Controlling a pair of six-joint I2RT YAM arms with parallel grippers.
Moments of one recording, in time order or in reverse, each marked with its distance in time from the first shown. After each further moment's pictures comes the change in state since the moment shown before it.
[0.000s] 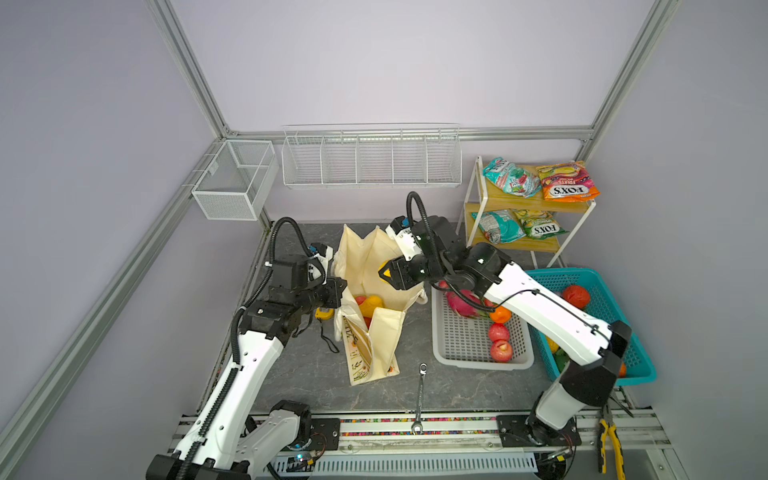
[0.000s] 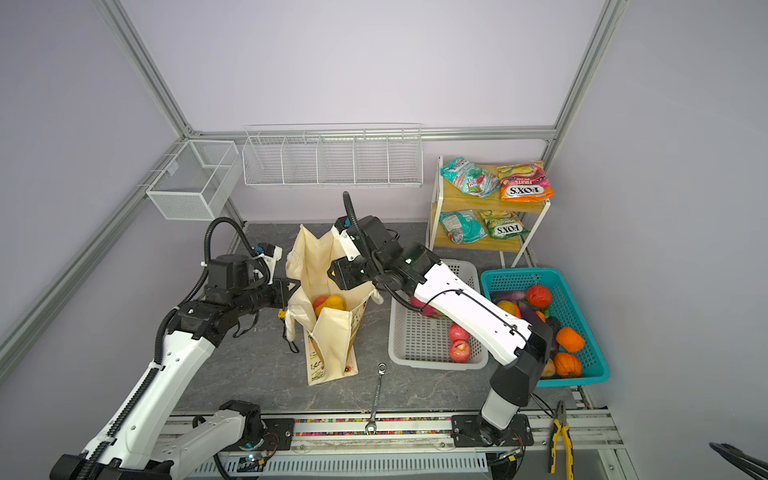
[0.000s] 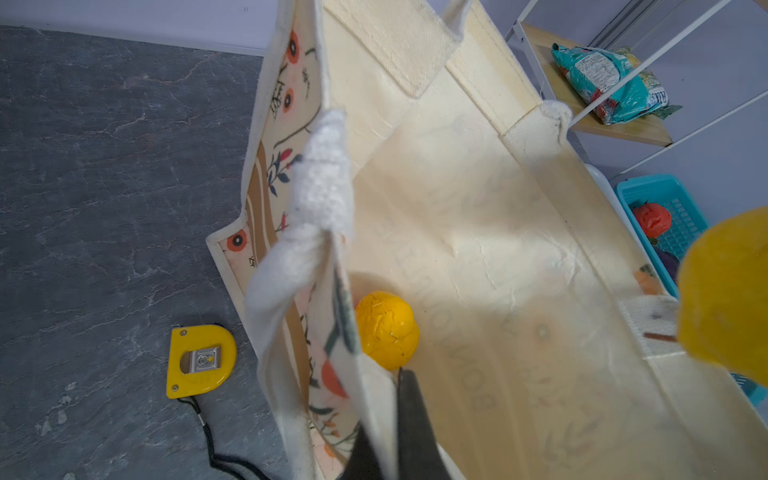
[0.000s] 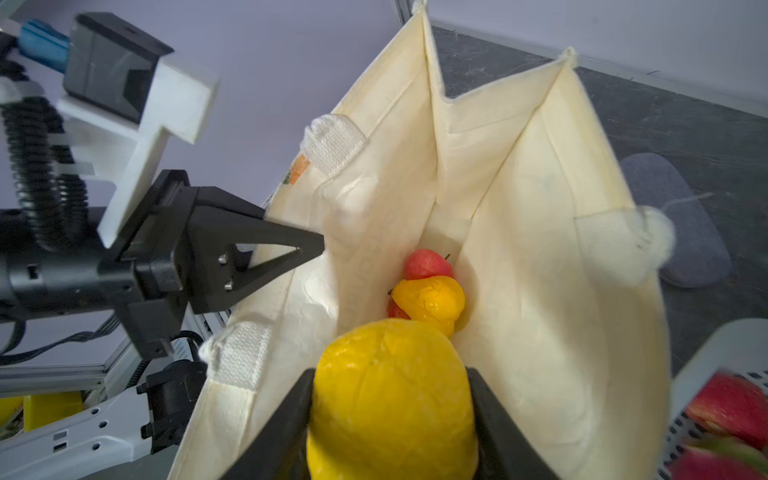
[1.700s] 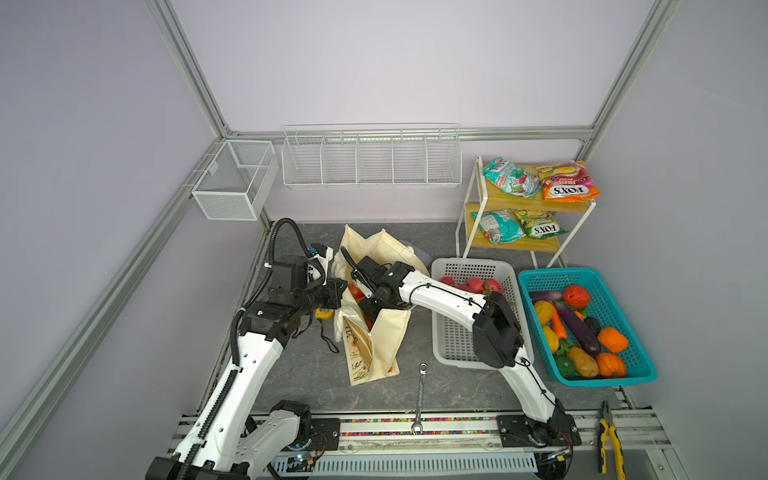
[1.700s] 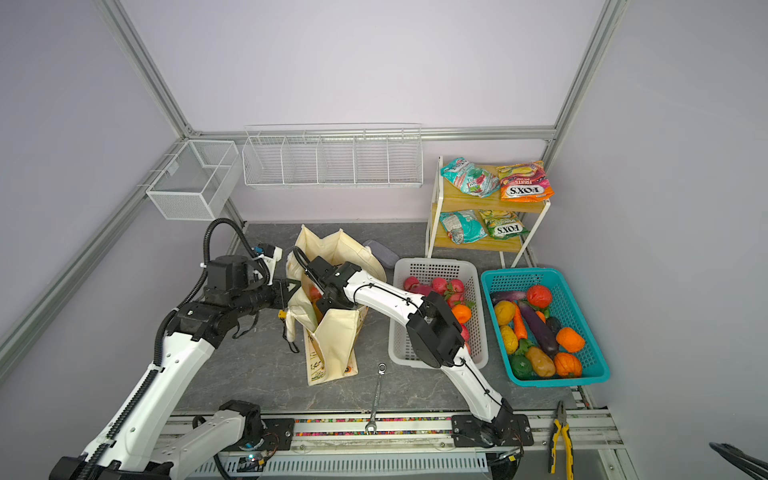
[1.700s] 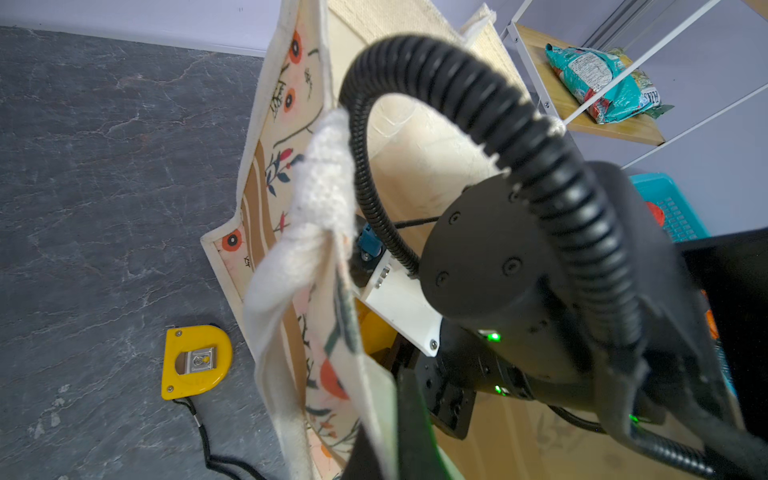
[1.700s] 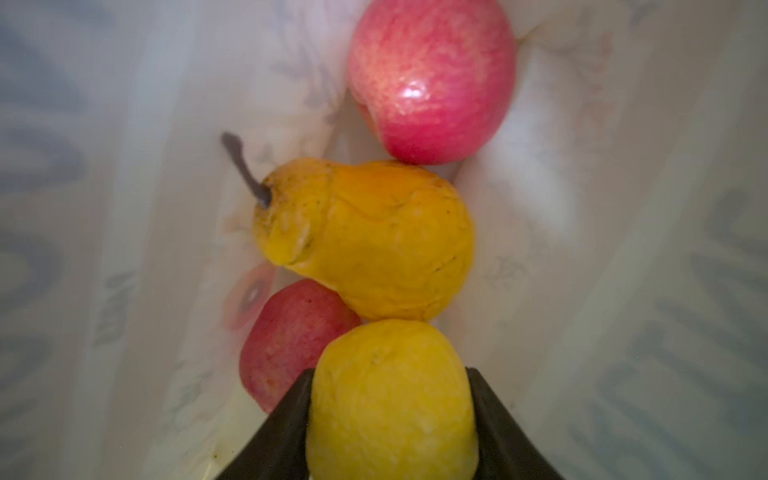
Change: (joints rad) left arm 0.001 -0.009 -0.007 0.003 0.011 0.000; right arm 0.056 0.558 0.196 -0.182 0.152 -0.123
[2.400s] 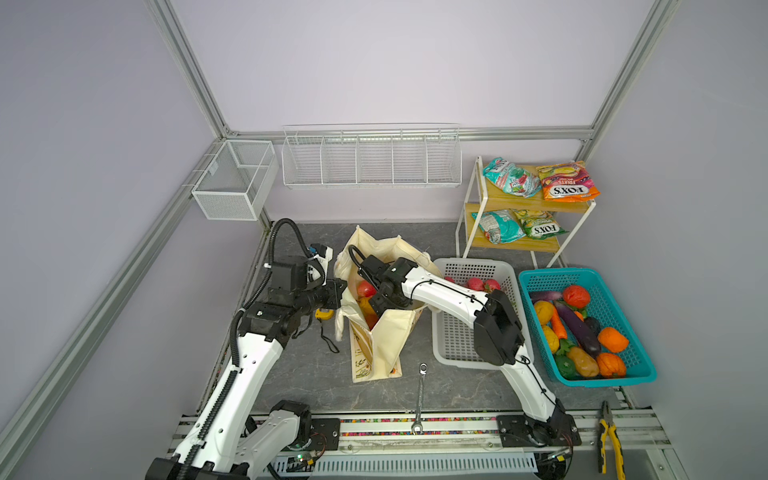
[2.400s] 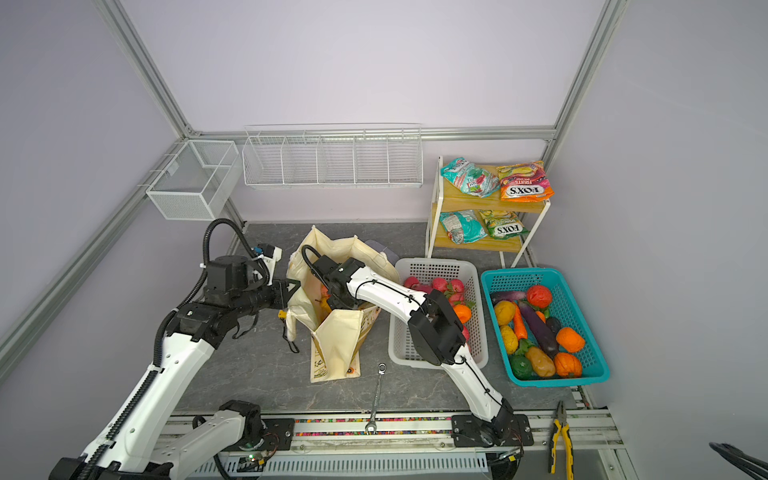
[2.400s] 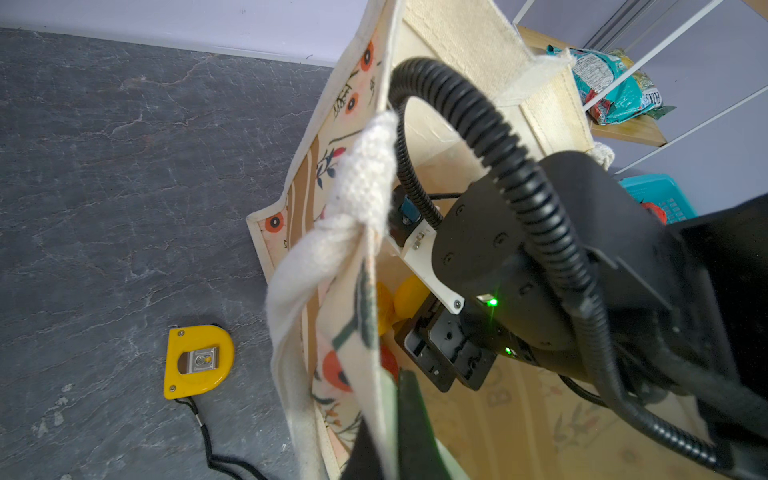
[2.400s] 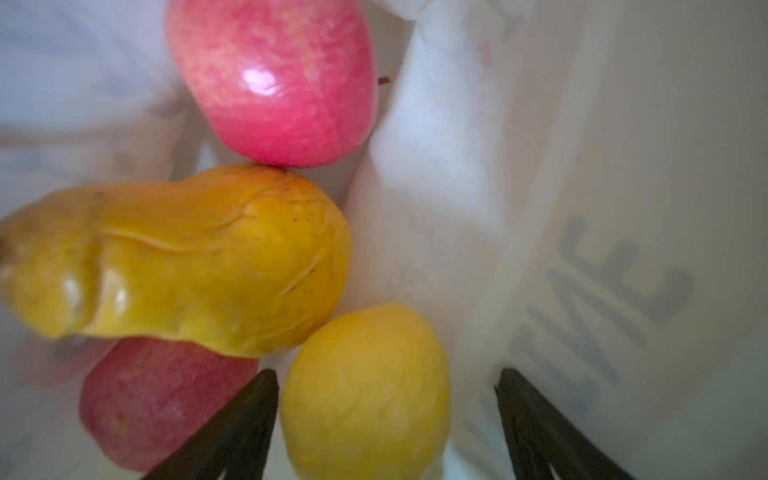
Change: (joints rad) left arm 0.000 -0.003 -0.002 0.000 -0.005 0.000; right arm -0.027 0.002 0.028 -0.136 0.193 0.079
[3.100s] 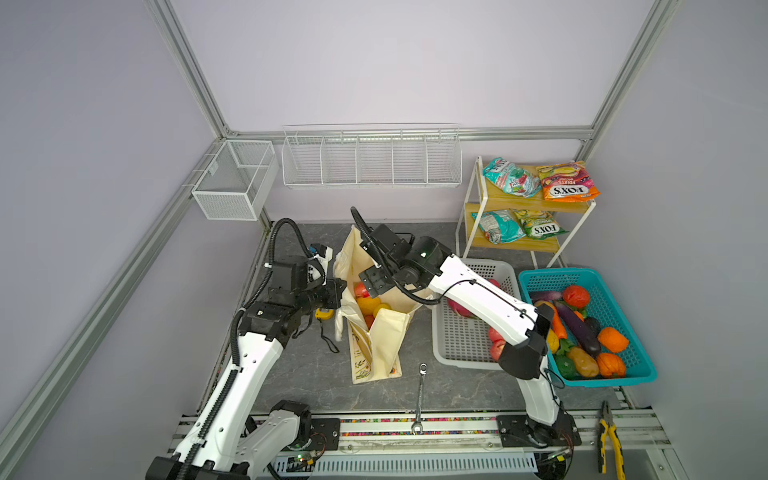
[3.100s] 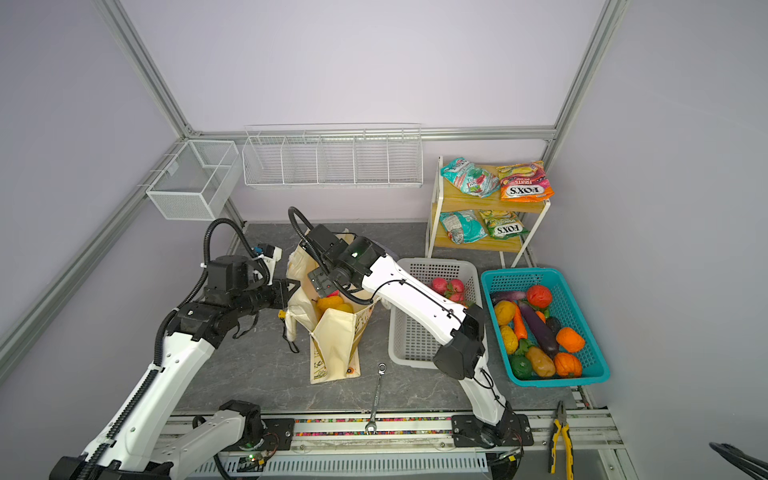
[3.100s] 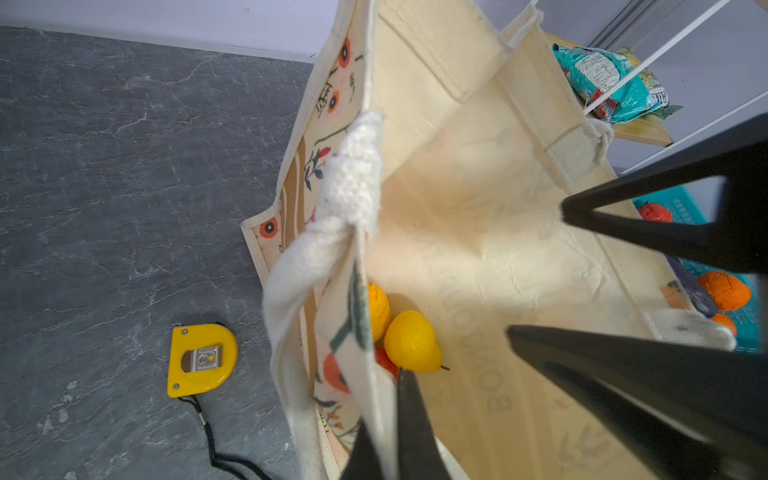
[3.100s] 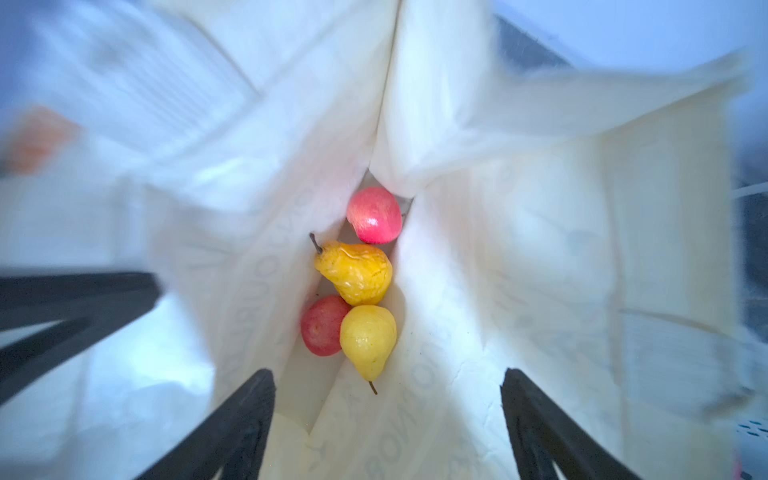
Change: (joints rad) left arm 0.000 0.006 0.000 0.000 -0.011 0.000; right arm 0.079 -0.248 0.247 -0.072 0.056 -0.004
